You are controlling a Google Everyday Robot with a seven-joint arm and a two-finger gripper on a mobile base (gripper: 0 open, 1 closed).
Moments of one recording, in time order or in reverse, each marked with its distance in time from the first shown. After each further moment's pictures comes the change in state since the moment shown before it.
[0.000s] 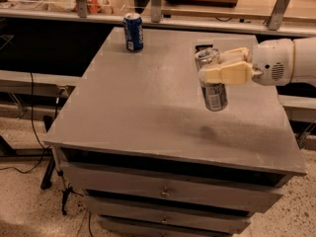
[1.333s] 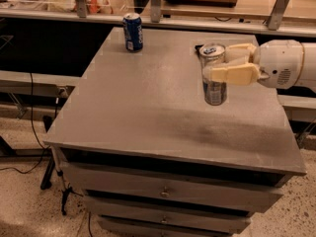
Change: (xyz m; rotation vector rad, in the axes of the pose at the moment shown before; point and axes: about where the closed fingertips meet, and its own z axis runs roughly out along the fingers) arm -0.013 0.007 -0.011 -0.034 -0.146 -0.153
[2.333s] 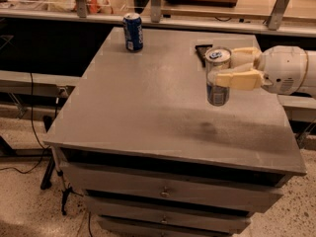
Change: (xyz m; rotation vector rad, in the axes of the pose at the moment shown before) arm 0.010 -0.004 -0.010 -0.005 -0.057 -0.093
